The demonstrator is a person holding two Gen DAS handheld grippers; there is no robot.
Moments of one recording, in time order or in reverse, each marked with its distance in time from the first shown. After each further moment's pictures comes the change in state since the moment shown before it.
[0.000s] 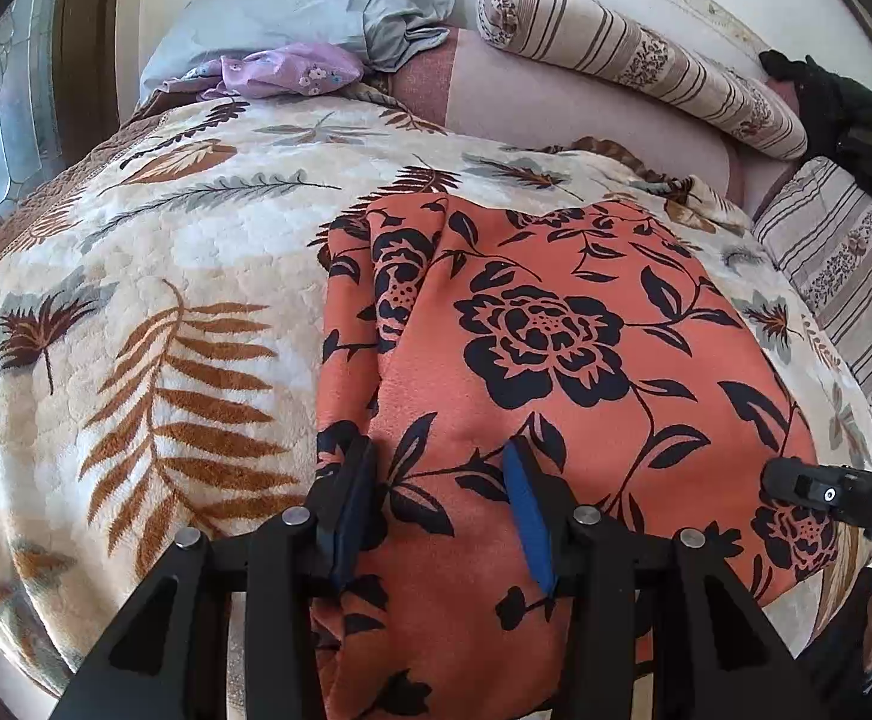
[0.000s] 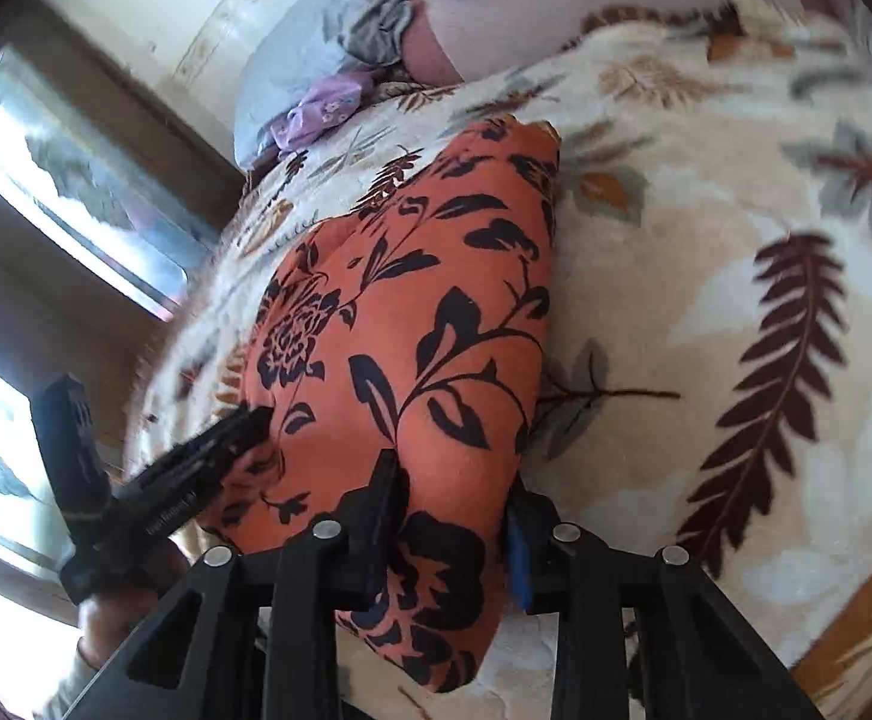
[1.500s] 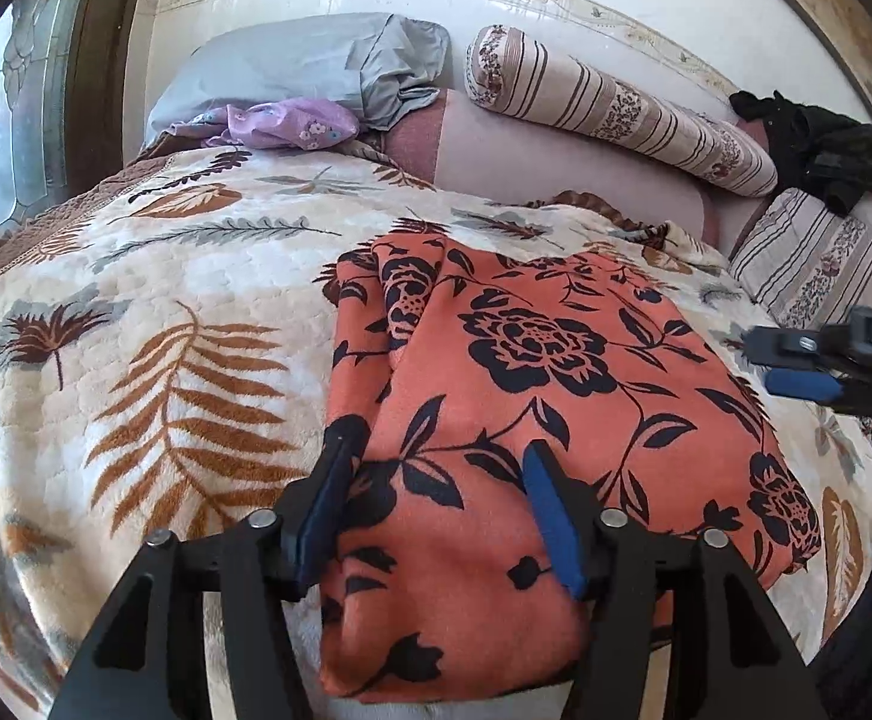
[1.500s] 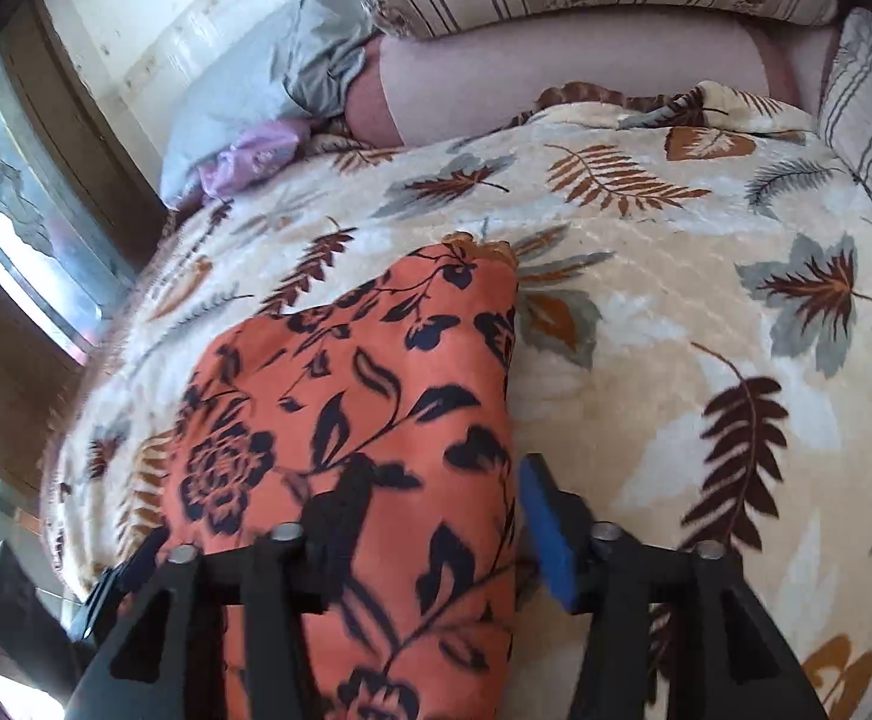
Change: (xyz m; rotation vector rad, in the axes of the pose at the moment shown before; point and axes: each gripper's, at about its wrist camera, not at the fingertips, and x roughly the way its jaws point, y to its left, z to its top) left arm -0.017 0.004 -0.020 0.006 -0.137 -0.020; right arm -0.006 0.006 0.044 0.054 -0.150 -0.102
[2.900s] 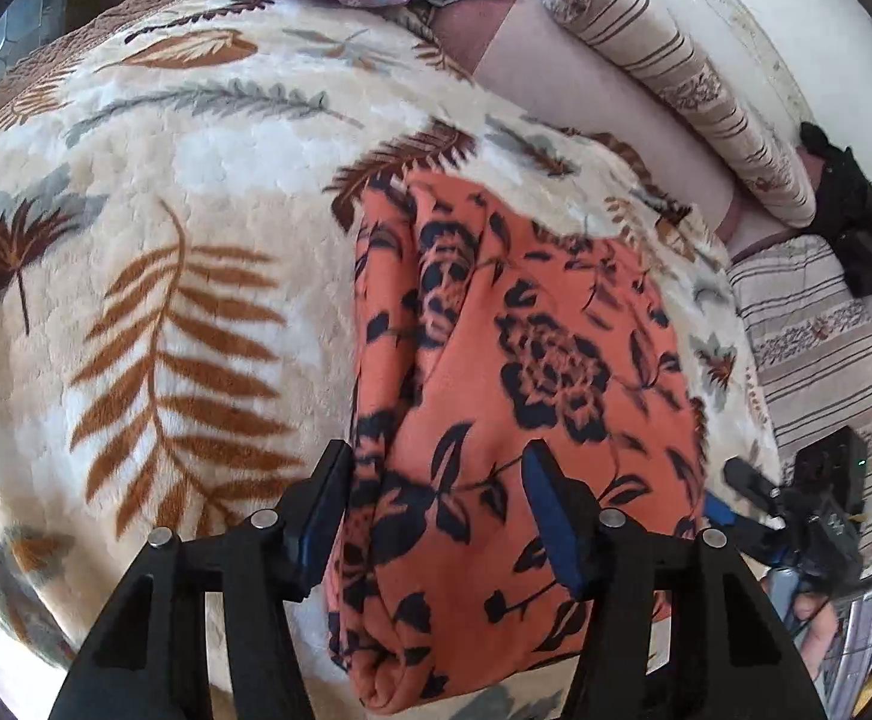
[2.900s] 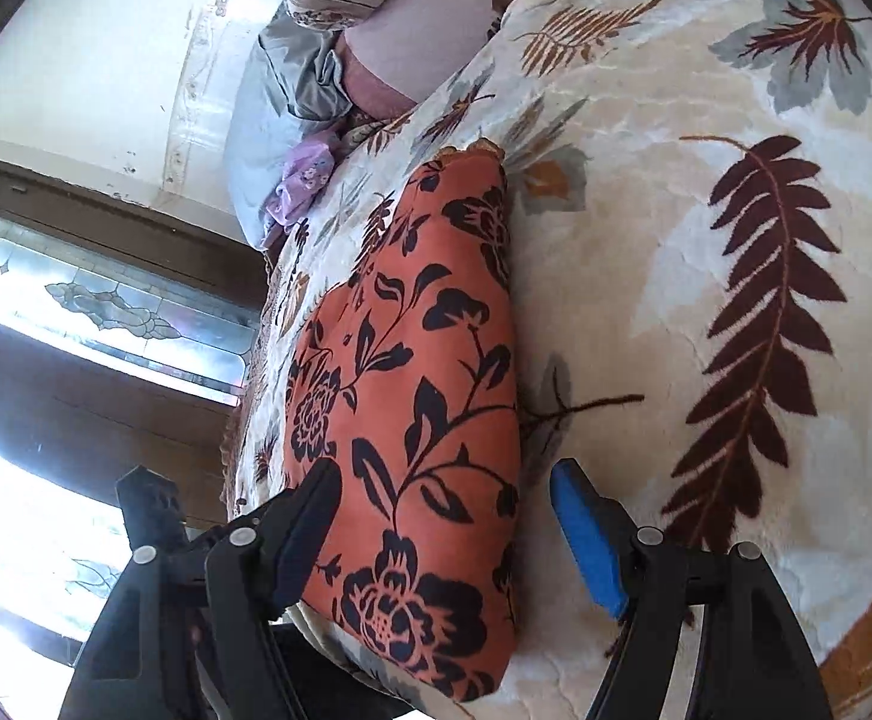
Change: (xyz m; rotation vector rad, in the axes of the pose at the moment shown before) left arm 0.025 0.032 0.064 -0.276 0.344 -0.169; right arm 0.024 -0.080 -0.015 0.341 0.170 0.386
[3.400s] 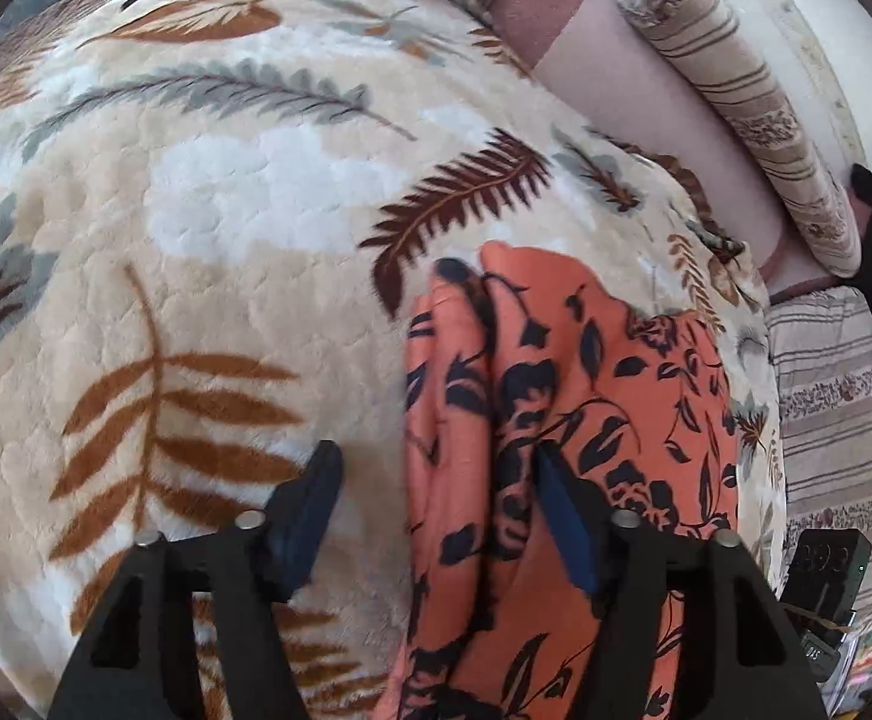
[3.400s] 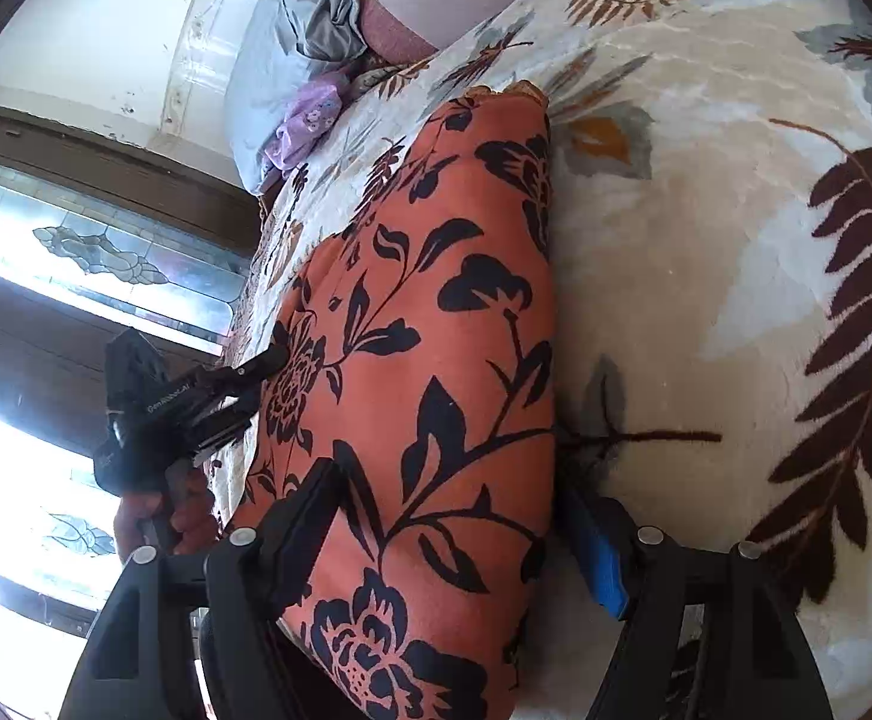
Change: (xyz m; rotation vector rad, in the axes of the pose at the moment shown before) left arm 0.049 0.035 0.055 -0.125 0.081 0.038; right arm 0.040 0.008 0.012 -0.071 0.107 -0.020
